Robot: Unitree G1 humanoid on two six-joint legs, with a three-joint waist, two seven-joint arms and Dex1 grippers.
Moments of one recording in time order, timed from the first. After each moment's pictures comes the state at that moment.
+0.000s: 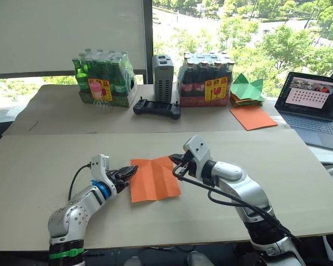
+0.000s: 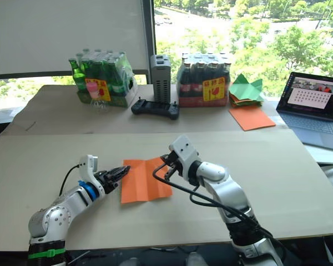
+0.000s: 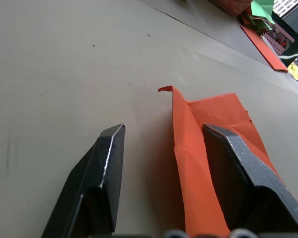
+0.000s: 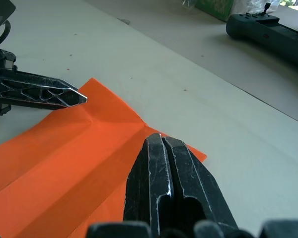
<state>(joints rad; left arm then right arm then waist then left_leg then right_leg) -0.23 0.28 0.31 -0.14 -0.65 0.83 -0.38 -0.49 -0.29 0.23 -0.27 0.14 0.69 0.57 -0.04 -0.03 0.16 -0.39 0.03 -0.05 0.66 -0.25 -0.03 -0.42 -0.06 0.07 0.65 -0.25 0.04</state>
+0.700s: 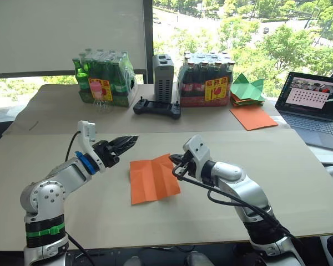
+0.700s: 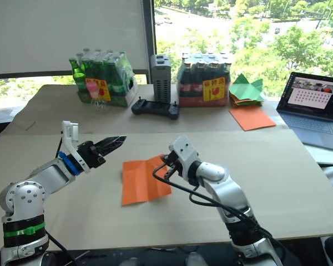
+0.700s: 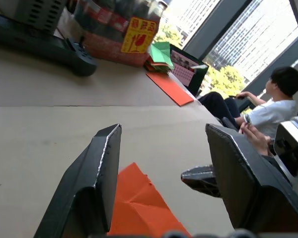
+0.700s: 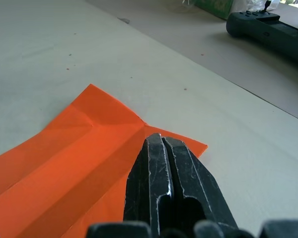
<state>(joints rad) -0.38 0.44 0.31 -0.26 -0.94 0.98 -0.47 -0.49 -0.28 0.22 -0.26 0.14 0.69 0.56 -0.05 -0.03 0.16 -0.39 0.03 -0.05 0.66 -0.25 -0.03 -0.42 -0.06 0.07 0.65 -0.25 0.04</state>
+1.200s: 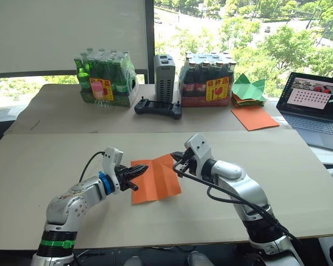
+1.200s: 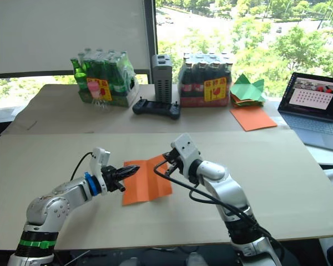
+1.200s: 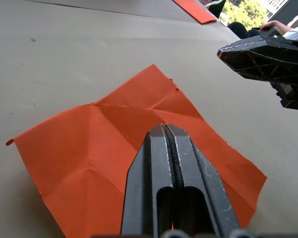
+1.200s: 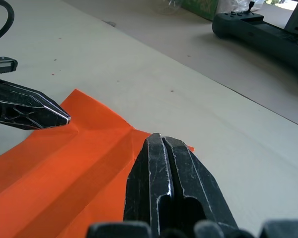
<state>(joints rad) -0.28 0.46 0.07 -0.15 -0.67 0.77 -0.60 -0.49 -0.28 0.21 -0.25 0.14 0.69 0.52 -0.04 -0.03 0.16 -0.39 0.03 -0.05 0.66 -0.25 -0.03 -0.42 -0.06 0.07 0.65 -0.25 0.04</state>
